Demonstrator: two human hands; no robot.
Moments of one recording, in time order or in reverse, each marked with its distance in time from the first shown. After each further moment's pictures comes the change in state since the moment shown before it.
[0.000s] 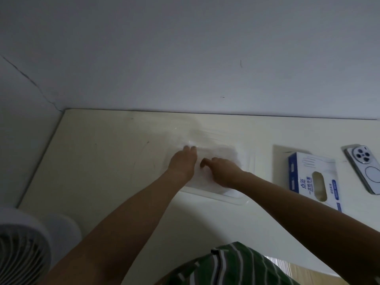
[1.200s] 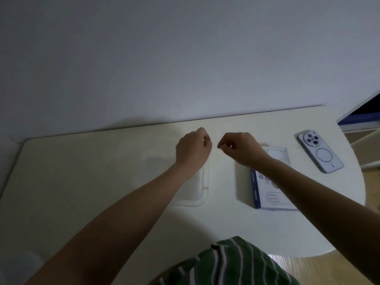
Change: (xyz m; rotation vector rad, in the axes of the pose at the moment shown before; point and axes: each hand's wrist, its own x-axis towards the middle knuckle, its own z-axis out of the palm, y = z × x) left_hand 0.025 0.141 -0.043 -0.346 0.401 0.096; right_hand -0.104 0.108 -0.083 0.351 0.491 0.138
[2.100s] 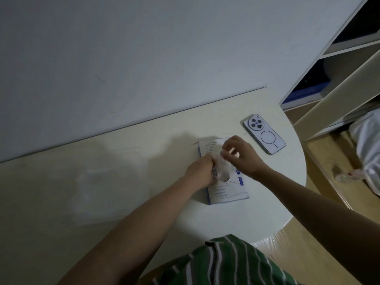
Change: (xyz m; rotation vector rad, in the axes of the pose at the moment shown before) left_hand -0.010 0.098 0.145 -0.007 -0.714 0.150; right_hand -0.079 0.142 -0.029 0.288 0.163 0.207
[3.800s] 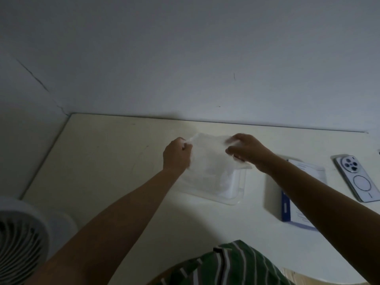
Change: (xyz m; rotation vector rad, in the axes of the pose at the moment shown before) left_hand -0.177 -0.206 -0.111 -0.404 0.852 -0.427; right_hand 0.047 -0.207 0.145 0.165 -0.347 0.171
